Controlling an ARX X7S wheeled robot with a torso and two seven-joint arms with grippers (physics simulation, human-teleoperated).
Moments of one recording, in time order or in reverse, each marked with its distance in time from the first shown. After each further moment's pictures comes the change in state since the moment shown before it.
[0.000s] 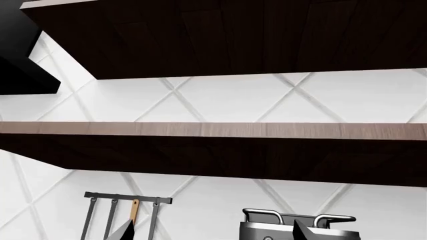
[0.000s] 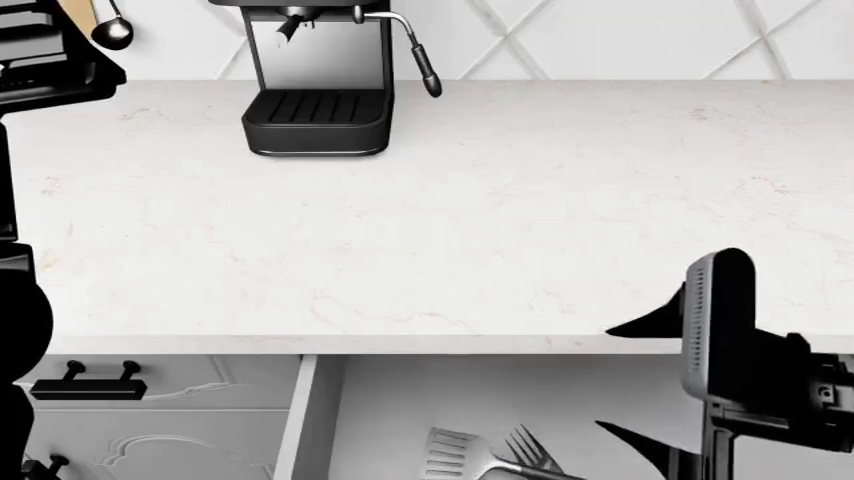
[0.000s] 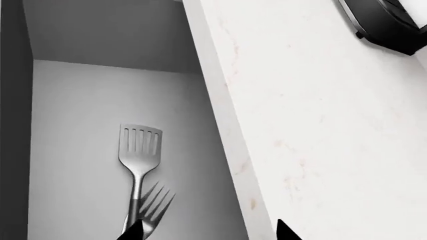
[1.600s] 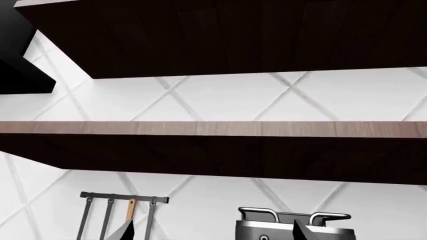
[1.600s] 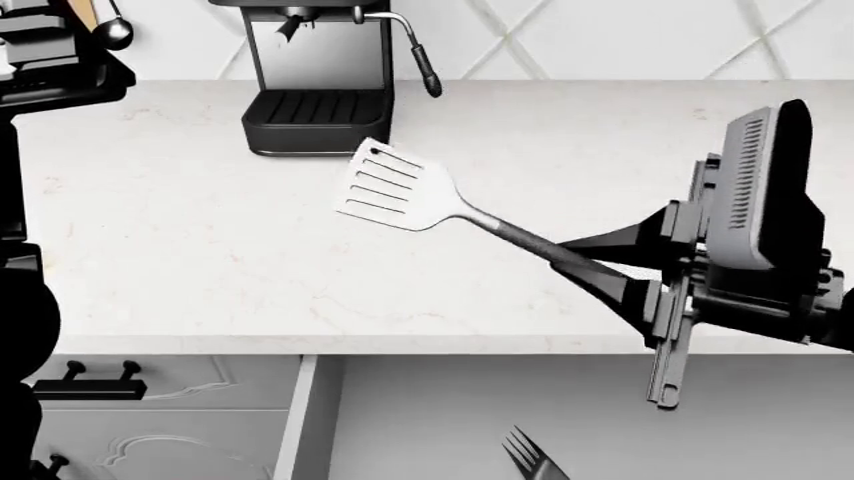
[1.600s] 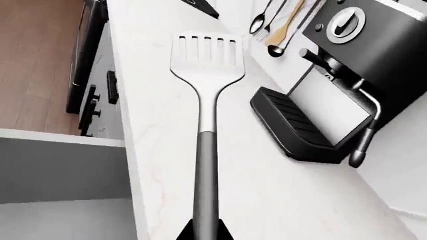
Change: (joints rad) left arm -0.002 0.015 0.006 -0.002 0.015 -0.003 0.014; right arm 0.174 -0.214 0.088 0.168 0.204 -0.102 -0.010
